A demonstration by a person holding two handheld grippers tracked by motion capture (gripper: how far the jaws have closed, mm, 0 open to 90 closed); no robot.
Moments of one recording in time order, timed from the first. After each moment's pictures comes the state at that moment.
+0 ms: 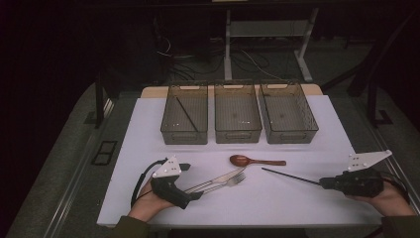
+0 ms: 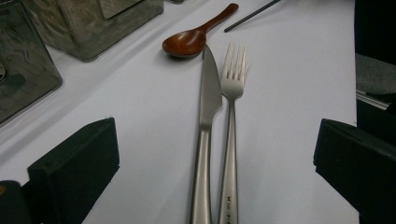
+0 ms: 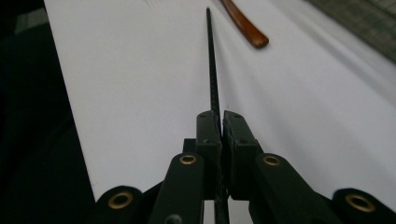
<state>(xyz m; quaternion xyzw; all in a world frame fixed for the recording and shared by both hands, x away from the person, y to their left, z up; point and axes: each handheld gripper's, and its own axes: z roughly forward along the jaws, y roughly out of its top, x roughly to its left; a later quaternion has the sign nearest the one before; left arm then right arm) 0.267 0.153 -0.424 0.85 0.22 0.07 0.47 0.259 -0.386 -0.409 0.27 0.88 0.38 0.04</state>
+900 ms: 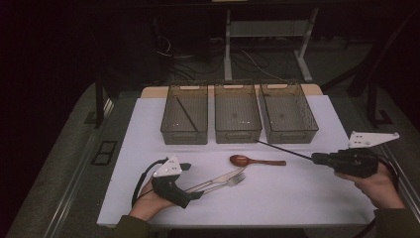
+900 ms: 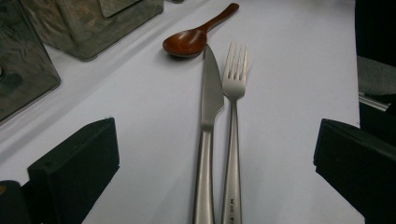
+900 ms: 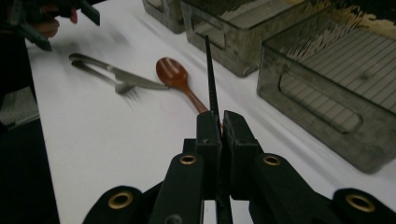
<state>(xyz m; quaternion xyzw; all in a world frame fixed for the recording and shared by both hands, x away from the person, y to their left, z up) 0.270 0.152 -0.427 0.85 0.21 0.07 0.47 0.283 -0.365 -0.369 0.31 0.82 0.47 0.09</state>
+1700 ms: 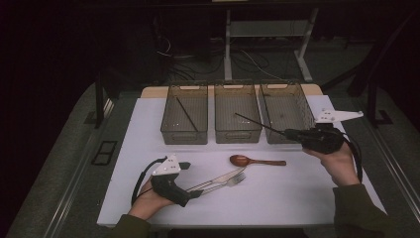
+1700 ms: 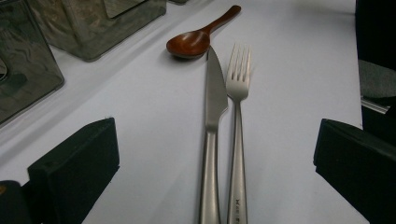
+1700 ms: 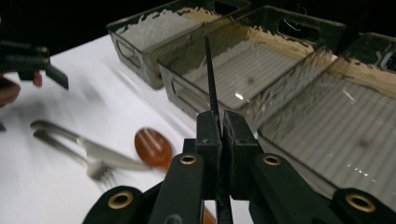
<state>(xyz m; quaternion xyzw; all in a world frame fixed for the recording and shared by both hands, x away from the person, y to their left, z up) 0.273 0.153 -0.429 0.84 0.22 0.06 0.49 0.330 -0.292 -0.346 0.35 0.79 0.49 0.13</state>
